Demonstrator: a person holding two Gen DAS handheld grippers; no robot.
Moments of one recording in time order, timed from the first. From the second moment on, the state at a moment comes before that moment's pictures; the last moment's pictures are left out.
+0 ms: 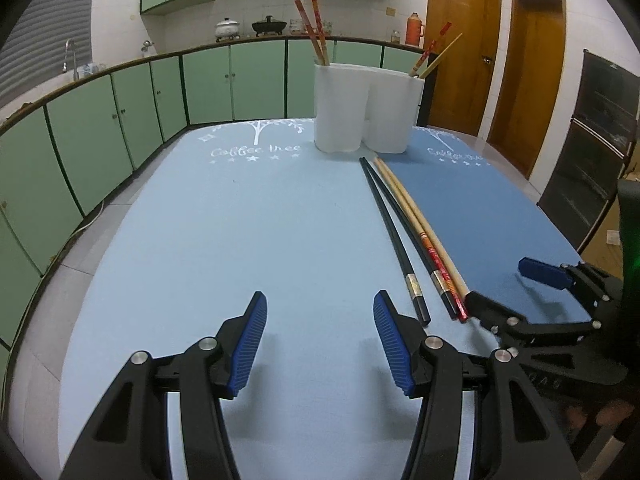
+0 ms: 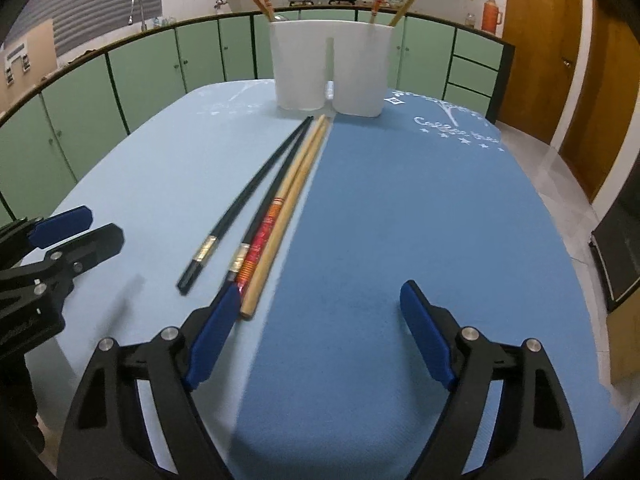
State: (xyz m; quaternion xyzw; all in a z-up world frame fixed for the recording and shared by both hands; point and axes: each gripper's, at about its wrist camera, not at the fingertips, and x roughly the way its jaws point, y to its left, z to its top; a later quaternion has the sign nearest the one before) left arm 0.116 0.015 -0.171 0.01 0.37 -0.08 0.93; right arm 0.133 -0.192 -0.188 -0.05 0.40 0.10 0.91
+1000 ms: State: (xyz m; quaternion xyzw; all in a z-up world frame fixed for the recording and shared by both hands) left arm 0.118 -0.026 -0.178 0.02 0.38 -0.11 0.92; right arm 0.129 -0.218 -0.185 0.00 0.40 0.12 0.91
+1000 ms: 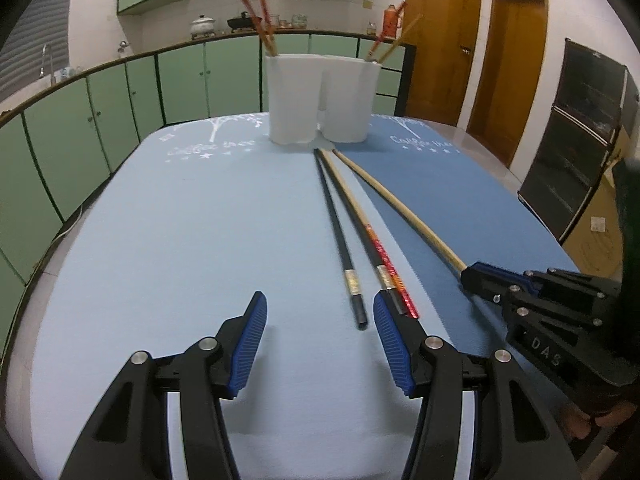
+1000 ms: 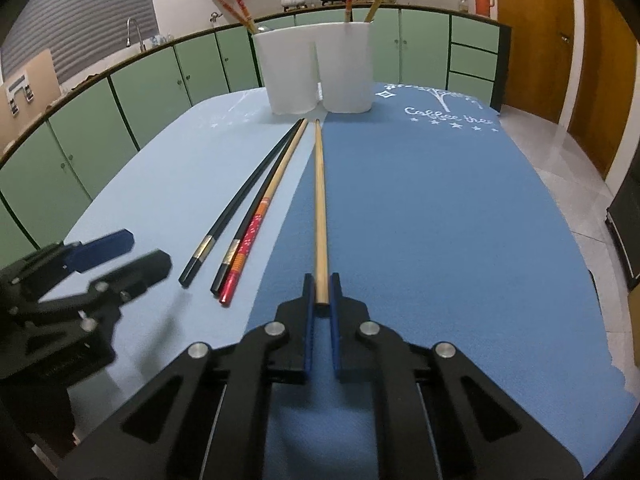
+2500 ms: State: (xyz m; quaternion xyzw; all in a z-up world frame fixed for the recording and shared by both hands) left arm 0.124 -0.024 -0.008 0.01 0.22 -0.12 0.97; right arm 0.145 -0.255 -0.011 0.03 0.28 0.15 0.95
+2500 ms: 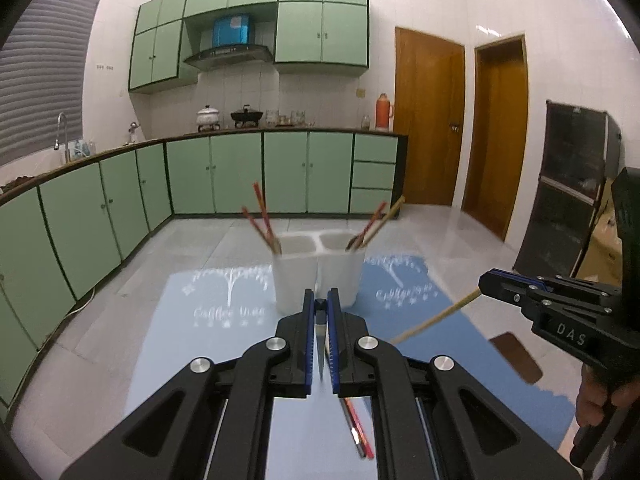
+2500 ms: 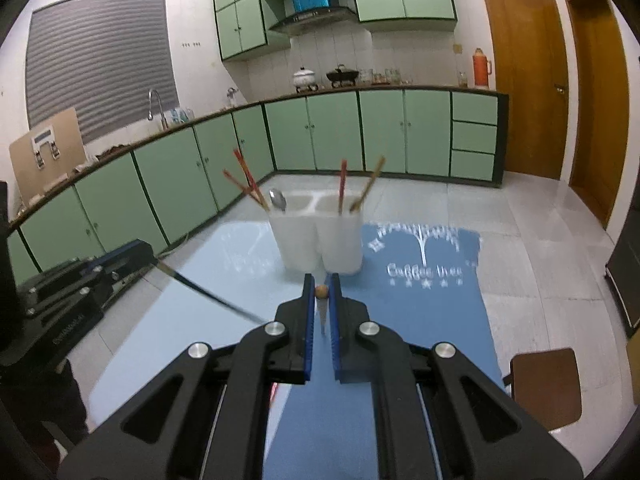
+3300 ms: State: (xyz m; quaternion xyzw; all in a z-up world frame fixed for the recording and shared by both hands) left arm 0.179 -0.034 0.088 0.00 0.08 -0.11 0.99; right arm 0.210 -0.249 0.100 0.04 0.14 0.16 0.98
